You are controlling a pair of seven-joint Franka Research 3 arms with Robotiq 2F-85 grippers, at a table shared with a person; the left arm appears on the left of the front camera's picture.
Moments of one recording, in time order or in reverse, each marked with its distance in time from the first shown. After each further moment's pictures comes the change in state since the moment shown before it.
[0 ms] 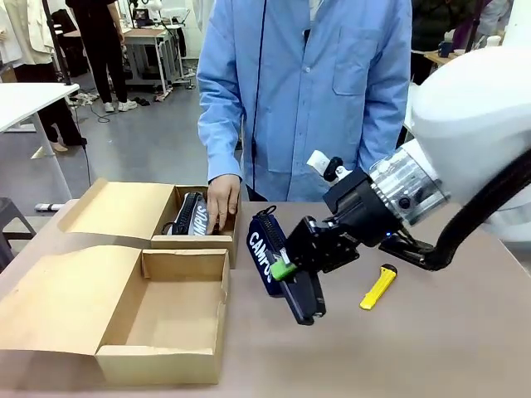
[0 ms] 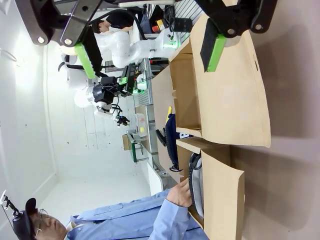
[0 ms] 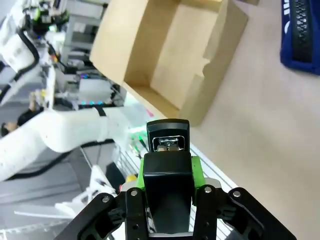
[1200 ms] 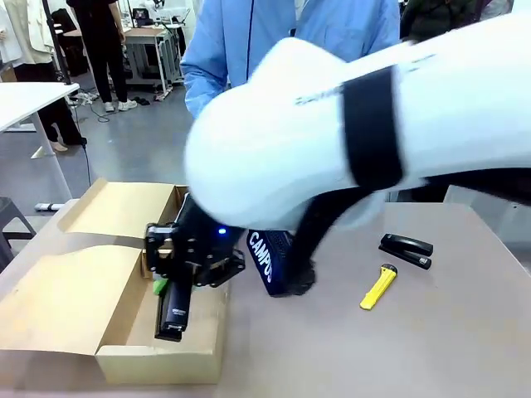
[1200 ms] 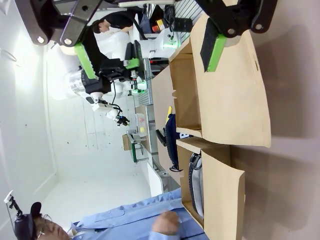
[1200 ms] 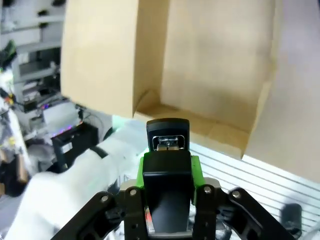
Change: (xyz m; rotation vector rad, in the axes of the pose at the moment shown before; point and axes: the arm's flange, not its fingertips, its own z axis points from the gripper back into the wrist) left arm 0.000 0.000 0.000 0.000 0.001 0.000; right arm 0.045 0.141 -0.145 -0.341 0.074 -0.265
